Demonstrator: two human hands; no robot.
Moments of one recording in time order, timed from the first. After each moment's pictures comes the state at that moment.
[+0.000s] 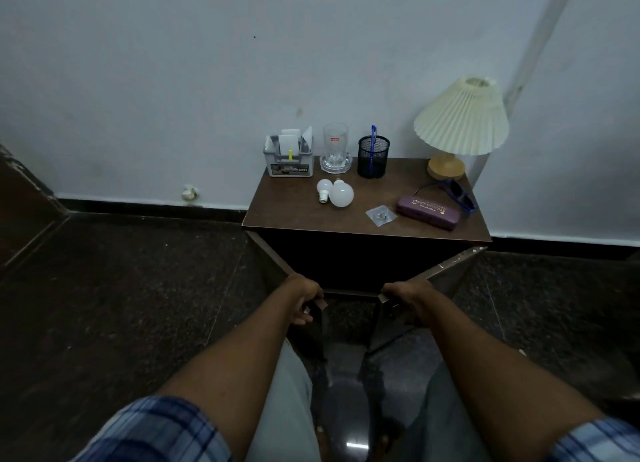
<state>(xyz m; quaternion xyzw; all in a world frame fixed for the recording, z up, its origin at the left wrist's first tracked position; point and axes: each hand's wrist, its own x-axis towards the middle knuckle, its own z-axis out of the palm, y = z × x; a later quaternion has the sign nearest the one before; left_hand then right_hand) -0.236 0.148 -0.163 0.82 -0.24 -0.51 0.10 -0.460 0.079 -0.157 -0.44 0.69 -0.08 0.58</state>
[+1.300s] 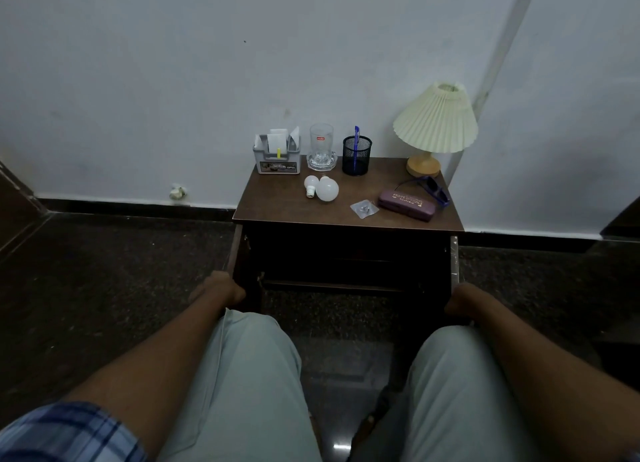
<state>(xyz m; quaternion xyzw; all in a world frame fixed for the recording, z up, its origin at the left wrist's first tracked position) -0.151 0.228 -0.130 0.92 -0.29 -0.25 -0.04 -0.581 0.090 -0.119 -0.65 0.68 0.20 0.27</state>
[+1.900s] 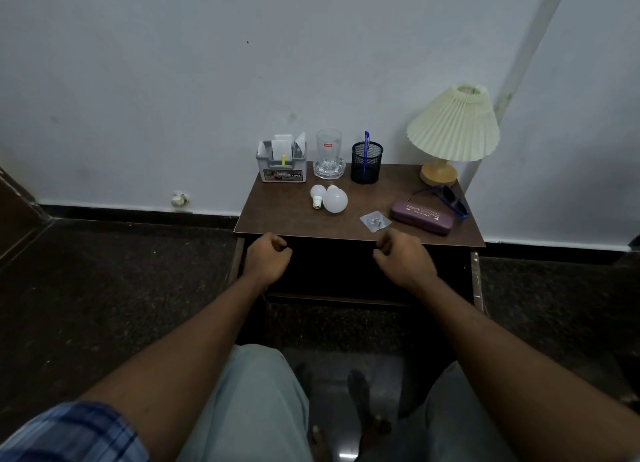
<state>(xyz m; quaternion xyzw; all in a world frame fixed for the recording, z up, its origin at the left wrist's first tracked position) -0.177 0.134 -0.122 0.83 -0.39 -0.23 0.33 -0.439 0.052 -0.090 -0.77 0.58 -0.14 0.22</state>
